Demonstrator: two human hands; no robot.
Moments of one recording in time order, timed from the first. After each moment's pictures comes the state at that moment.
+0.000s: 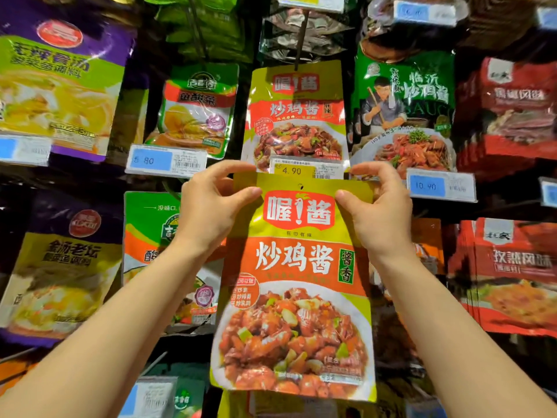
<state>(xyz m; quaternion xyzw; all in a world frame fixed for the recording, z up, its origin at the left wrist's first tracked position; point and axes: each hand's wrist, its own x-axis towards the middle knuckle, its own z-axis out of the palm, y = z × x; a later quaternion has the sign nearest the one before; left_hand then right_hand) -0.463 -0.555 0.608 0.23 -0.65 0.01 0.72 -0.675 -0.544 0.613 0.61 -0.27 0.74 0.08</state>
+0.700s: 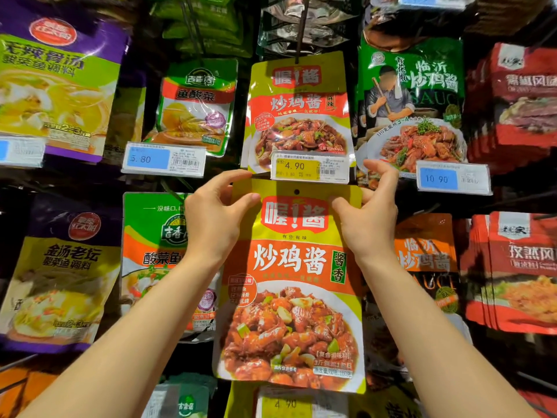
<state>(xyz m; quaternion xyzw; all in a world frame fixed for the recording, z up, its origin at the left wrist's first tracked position) -0.469 -0.587 0.598 0.28 -0.60 0.09 0.75 -0.664 -0.570 0.603 0.59 -0.28 0.76 0.04</state>
